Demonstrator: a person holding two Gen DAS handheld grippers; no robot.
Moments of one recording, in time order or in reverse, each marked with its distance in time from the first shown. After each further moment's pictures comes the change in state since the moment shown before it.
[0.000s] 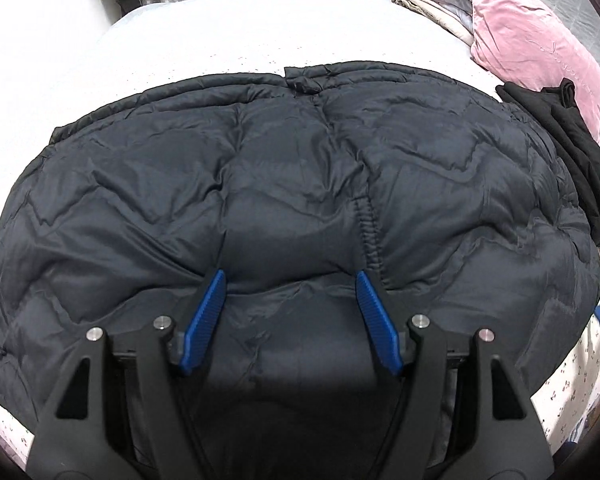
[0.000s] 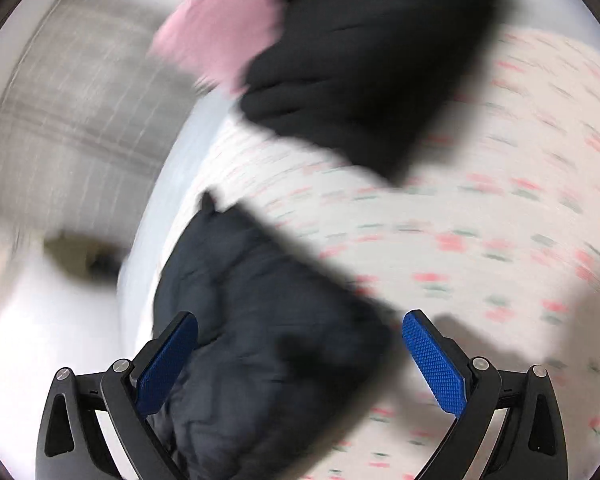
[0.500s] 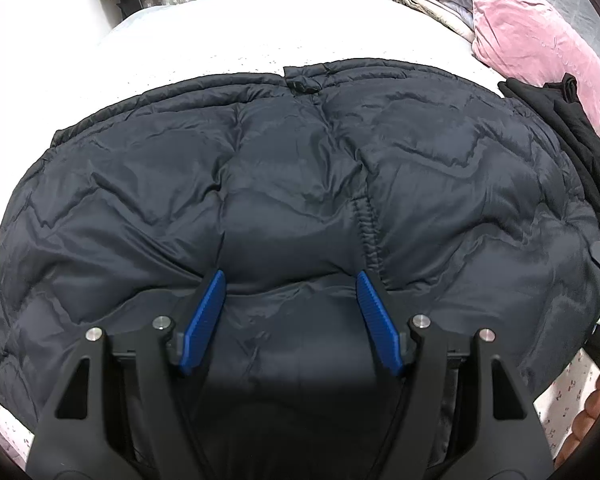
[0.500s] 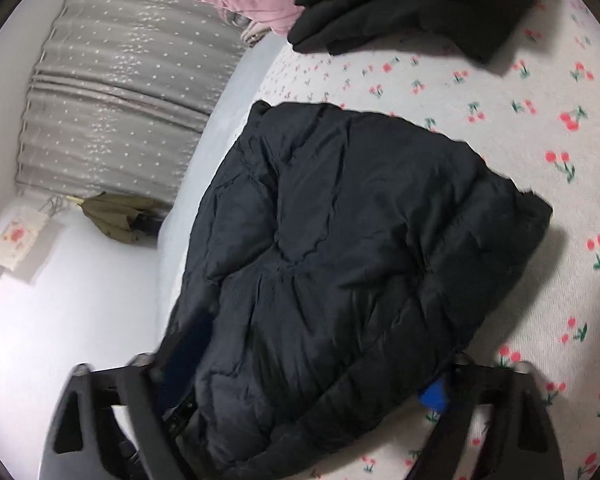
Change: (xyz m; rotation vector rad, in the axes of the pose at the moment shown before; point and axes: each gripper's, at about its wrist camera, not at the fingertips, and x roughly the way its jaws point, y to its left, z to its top) left arm 0.002 -0.005 -0.002 0.016 -0.004 0.026; right arm 0.050 0.046 -0.059 -0.107 0.144 0.179
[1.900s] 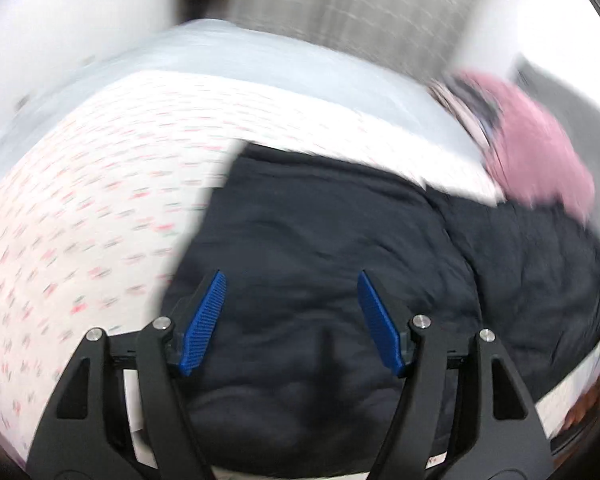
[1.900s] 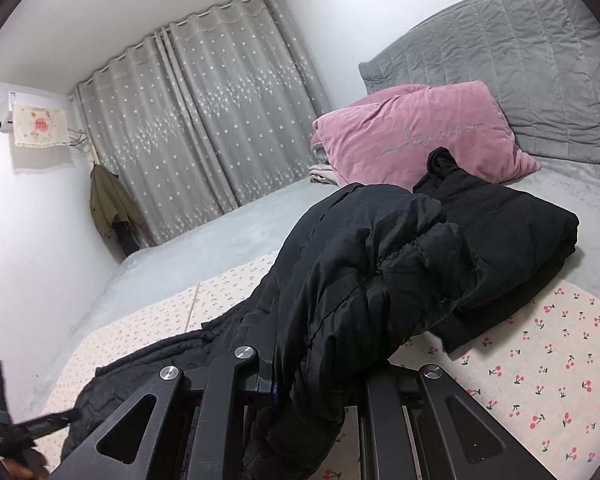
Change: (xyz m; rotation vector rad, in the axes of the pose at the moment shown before) left arm -0.080 0.140 -0.032 -0.368 -0.207 -0.109; right arm -0.120 0.109 -0.042 -0.582 -0.516 -0.176
